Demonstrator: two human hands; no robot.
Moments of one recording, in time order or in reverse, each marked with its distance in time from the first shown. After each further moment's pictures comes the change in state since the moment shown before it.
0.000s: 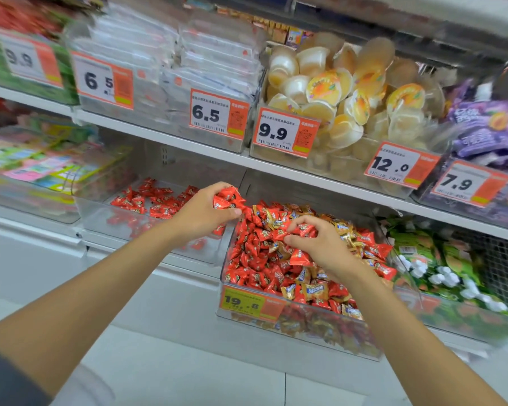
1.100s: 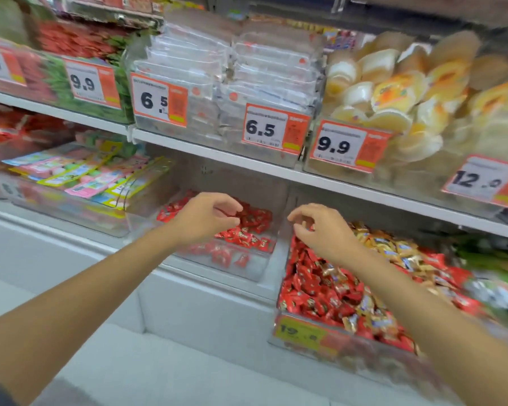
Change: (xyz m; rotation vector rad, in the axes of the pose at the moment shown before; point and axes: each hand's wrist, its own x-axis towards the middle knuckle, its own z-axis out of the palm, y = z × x) left_hand 0.007 -0.040 -0.084 0.226 0.011 -0.013; right_hand 0.083 -0.029 0.068 -0.595 -0.026 -0.339
